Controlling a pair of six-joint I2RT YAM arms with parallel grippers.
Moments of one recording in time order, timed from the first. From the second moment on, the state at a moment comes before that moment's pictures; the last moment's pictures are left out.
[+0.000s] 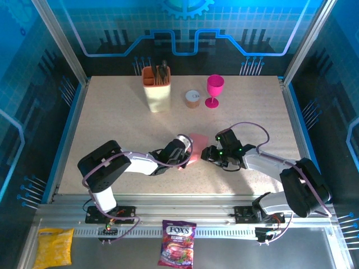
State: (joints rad) left arm -0.83 1.76 0.70 0.35 -0.13 -0.27; right arm 0.52 1.38 0.61 -0.22 -0.31 0.85
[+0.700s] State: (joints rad) left arm -0.80 1.75 0.67 0.37 -0.09 -0.30; right arm 0.52 1.53 0.64 -0.06 -0.40 0.87
